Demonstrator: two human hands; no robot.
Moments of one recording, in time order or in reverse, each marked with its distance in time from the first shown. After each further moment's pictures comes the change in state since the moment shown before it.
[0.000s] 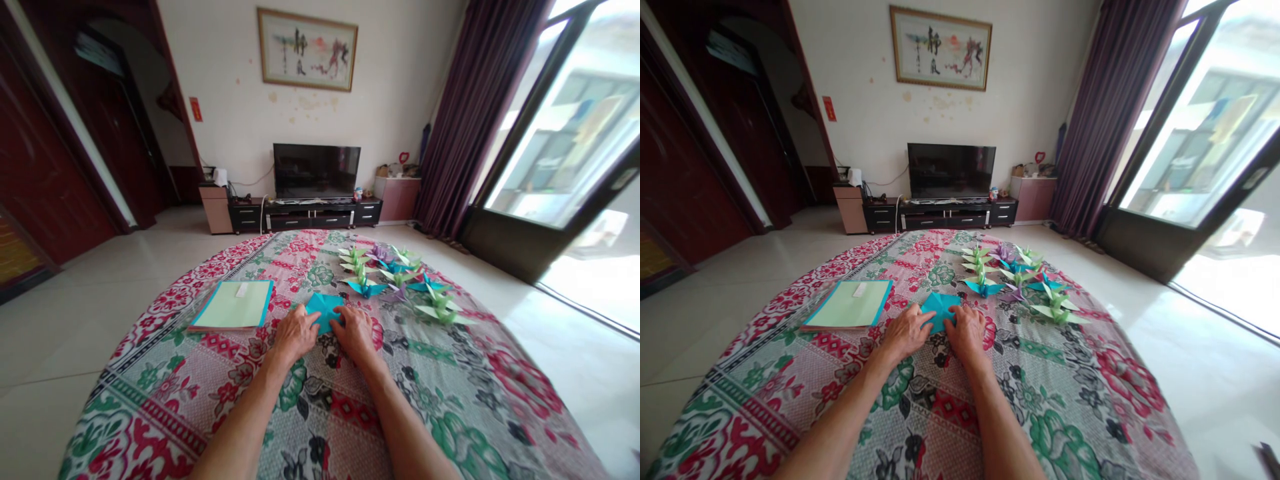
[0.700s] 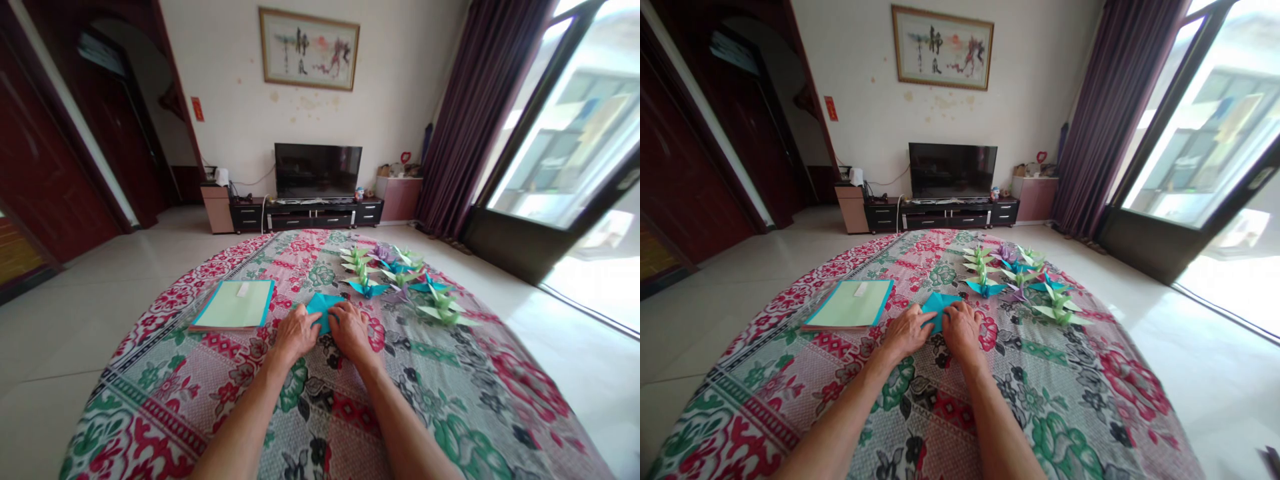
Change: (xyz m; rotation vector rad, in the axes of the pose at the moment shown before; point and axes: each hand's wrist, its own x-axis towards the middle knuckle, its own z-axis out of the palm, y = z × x) left_hand 0.001 0.000 -0.001 -0.013 -0.002 0.013; right_hand 0.003 -0.014 0.003 0.005 -0.024 -0.037
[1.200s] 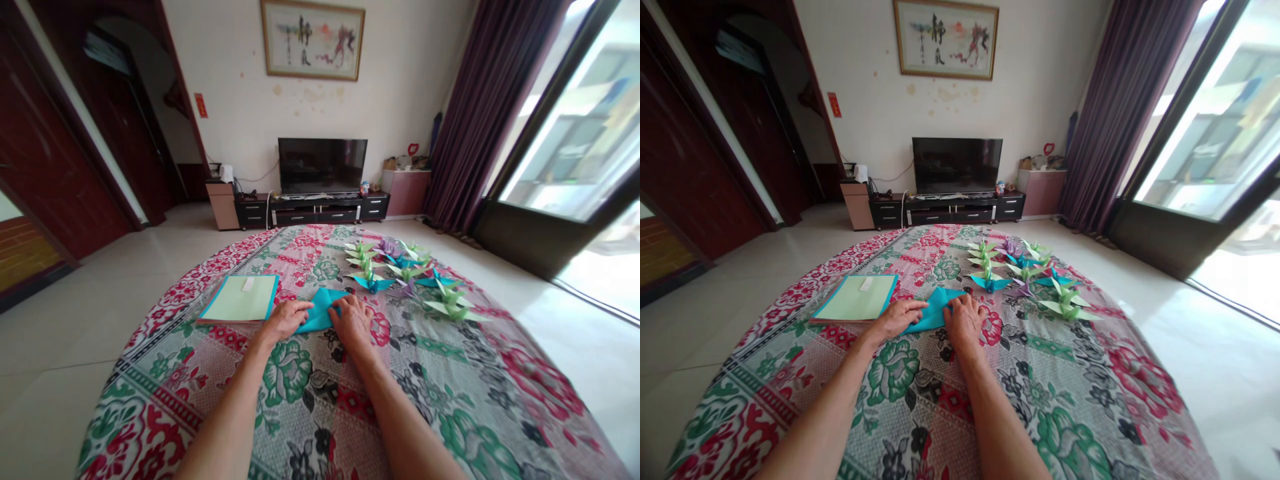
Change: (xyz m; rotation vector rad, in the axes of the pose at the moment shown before) left_hand 0.012 -0.049 -0.002 -0.677 -0.182 -0.128; right_hand 0.003 -0.004 0.009 -0.067 0.051 0.068
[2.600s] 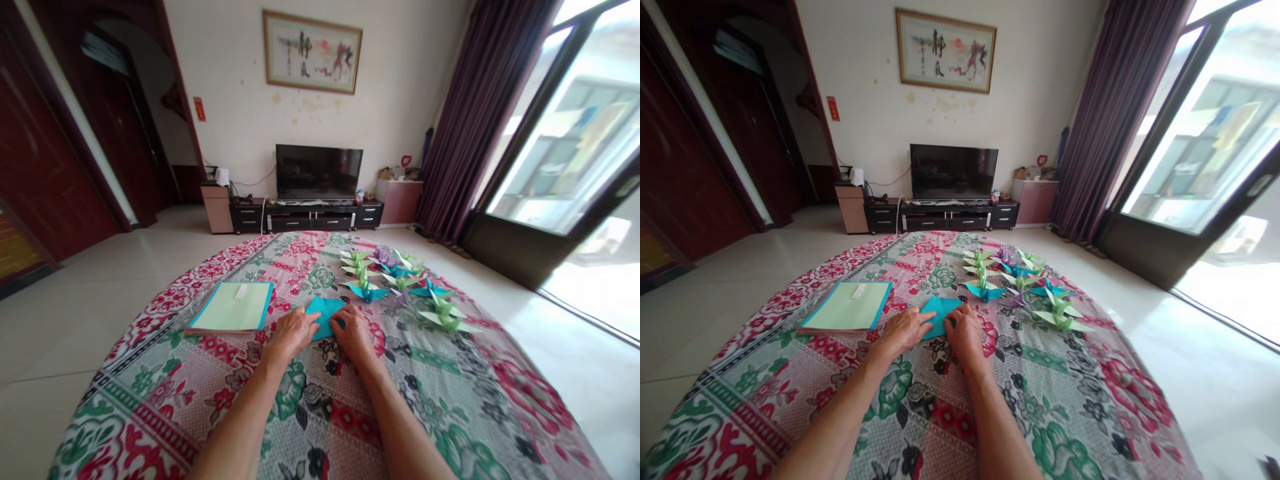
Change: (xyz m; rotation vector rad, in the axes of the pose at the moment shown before) left_hand -0.003 0.031 0.026 0.781 0.105 0.099; right_hand 0.006 0.023 -0.004 0.185 -0.001 -0.150
